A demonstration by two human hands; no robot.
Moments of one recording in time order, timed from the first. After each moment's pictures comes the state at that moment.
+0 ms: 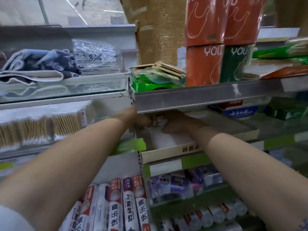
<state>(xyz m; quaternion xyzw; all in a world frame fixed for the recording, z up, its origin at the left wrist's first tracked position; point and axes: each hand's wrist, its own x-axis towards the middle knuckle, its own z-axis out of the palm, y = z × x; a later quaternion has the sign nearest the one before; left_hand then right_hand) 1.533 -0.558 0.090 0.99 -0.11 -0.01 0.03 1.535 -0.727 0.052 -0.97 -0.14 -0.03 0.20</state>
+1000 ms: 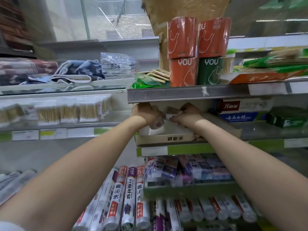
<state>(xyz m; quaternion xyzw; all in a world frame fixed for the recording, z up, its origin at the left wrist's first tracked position) 1.420 -0.619 0.094 0.96 0.01 0.21 0.19 1.457 -0.794 0.069 -0.88 -0.09 -0.10 0.45</state>
